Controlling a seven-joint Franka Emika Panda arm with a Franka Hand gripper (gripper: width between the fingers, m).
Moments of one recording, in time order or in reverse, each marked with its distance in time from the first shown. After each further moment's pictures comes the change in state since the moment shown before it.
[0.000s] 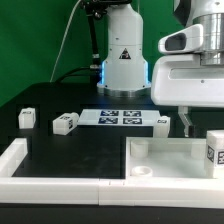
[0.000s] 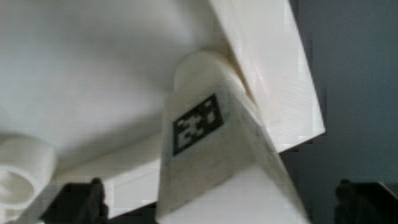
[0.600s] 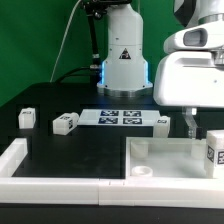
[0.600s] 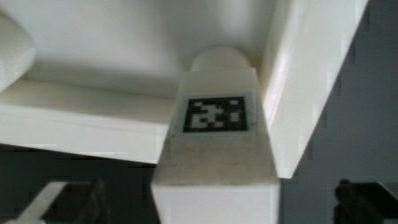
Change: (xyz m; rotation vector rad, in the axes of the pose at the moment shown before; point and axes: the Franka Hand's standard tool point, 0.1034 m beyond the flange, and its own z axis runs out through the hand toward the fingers) arm 0.001 -0.004 0.000 -0.024 0.018 -0.466
